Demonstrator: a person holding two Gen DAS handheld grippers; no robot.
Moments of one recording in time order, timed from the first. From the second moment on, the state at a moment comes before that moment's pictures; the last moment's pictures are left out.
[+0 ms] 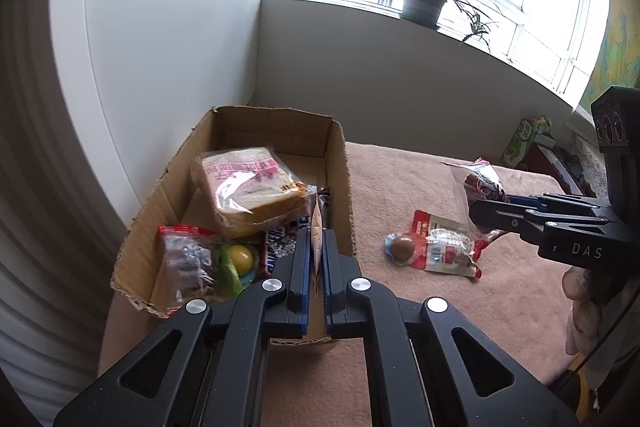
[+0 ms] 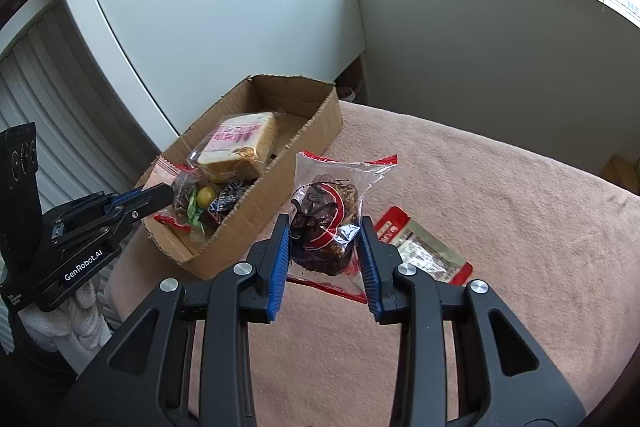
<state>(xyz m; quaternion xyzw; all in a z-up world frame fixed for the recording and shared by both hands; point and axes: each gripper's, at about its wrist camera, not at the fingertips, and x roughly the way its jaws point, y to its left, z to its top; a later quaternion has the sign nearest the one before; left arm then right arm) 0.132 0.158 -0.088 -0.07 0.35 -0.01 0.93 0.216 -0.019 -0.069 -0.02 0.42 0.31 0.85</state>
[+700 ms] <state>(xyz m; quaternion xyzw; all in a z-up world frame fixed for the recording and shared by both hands) 0.144 0.229 -0.098 -0.10 0.36 0.05 0.93 0.225 0.093 -0.083 -0.06 0.44 0.39 0.80</state>
